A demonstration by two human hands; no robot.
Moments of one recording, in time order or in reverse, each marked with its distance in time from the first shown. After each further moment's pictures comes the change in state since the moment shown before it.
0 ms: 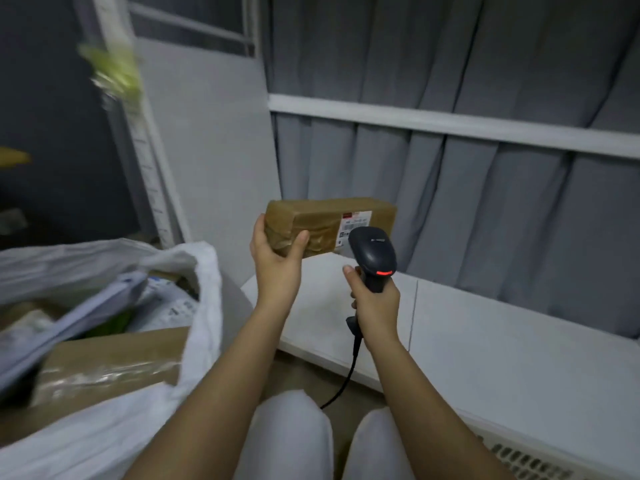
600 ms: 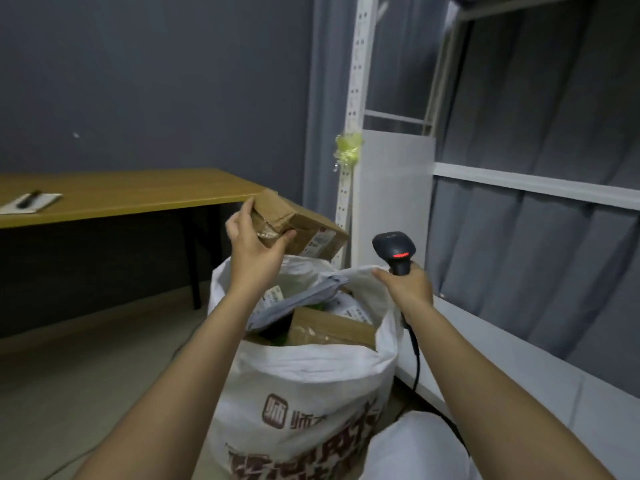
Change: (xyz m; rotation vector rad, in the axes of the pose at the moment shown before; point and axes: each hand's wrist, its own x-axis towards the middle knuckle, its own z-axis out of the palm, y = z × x) left_hand -0.055 0.167 -0.293 0.544 0.419 0.271; right_hand -0.107 -0.059 0.167 -0.417 -0.421 -0.147
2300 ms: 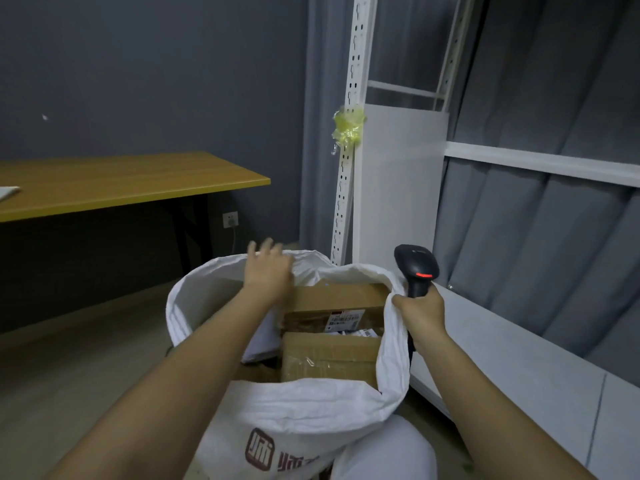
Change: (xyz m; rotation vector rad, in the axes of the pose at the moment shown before) left_hand 0.060 -0.102 0.085 1.288 -0.582 0.250; right_hand 0.039 0.046 0.018 0.177 0.014 0.208
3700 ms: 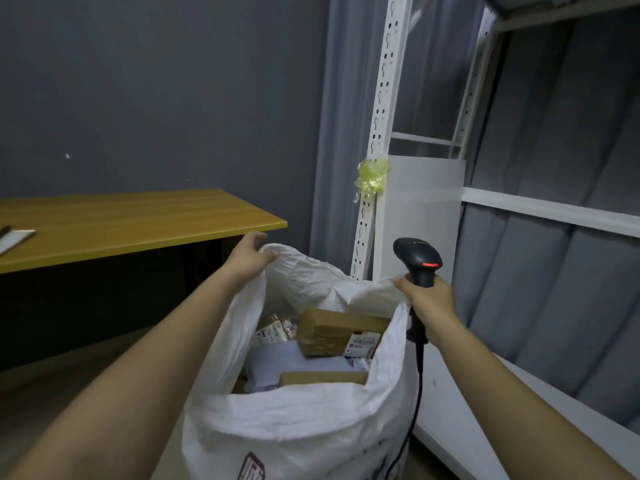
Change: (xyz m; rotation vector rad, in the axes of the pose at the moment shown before) left_hand 0.081 -0.113 -0.043 -1.264 0.098 -0.309; right_hand 0.057 -0.092 0.060 0.058 -0.064 -0.113
